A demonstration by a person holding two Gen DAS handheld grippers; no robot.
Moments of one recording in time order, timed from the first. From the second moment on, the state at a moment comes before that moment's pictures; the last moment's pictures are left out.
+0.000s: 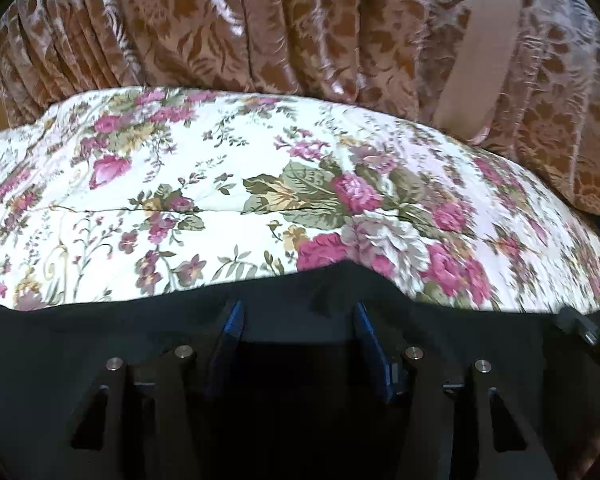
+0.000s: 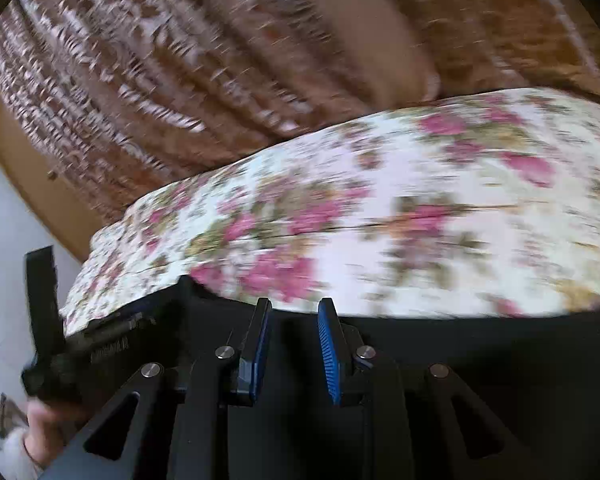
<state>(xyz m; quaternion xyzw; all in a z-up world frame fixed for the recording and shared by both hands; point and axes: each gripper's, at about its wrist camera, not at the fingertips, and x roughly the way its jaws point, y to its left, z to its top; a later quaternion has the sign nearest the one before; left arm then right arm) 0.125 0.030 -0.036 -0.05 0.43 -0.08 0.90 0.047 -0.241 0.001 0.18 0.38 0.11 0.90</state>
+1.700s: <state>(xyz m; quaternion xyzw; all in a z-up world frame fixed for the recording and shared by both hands) 0.070 0.140 -0.053 -0.20 0.34 -0.10 0.91 -0.148 -0.548 -0.004 0.46 0.19 -0.25 0.83</state>
